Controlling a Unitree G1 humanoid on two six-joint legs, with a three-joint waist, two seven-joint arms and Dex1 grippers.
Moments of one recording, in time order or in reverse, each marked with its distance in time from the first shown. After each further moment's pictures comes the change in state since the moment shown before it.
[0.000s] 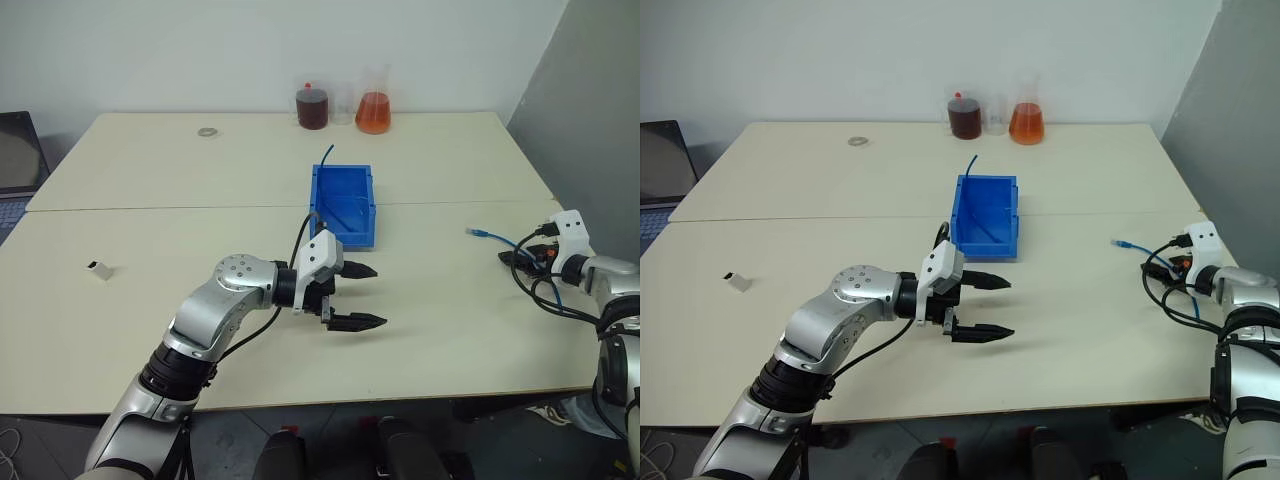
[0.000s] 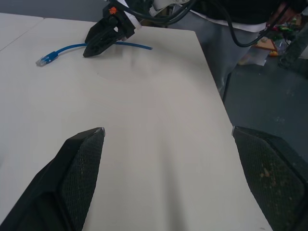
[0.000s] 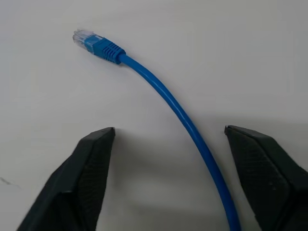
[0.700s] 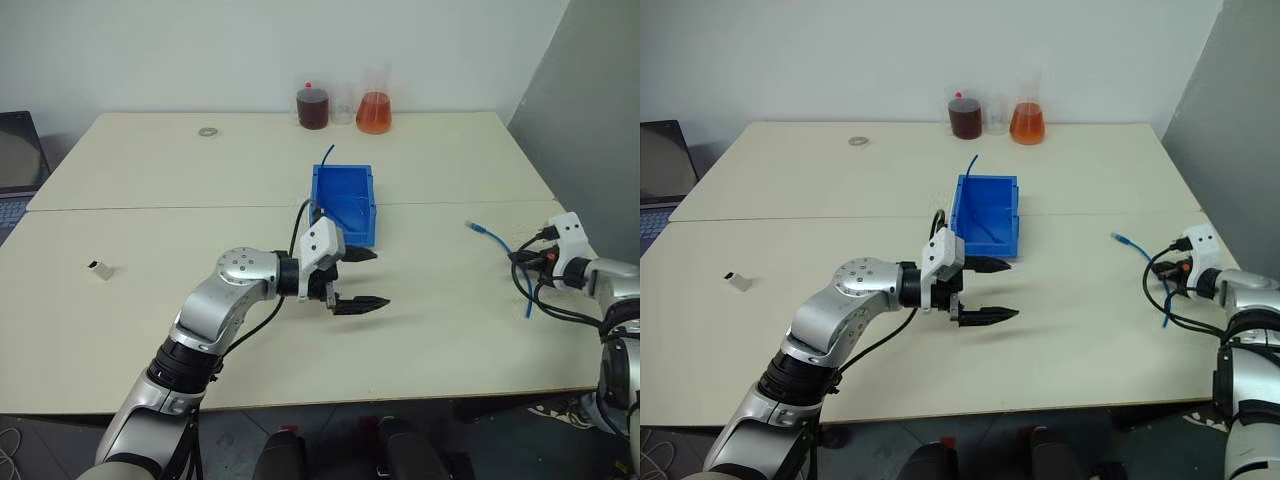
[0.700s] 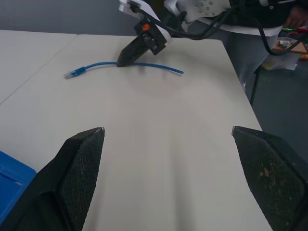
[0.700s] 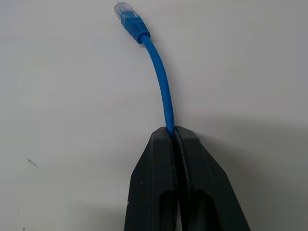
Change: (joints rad) left arm -0.017 -0.035 0.046 0.025 0.030 -0.056 0.093; right arm 0.043 -0.014 0.002 -0.040 0.001 -0.020 0.114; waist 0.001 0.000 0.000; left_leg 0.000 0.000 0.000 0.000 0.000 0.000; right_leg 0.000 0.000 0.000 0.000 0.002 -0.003
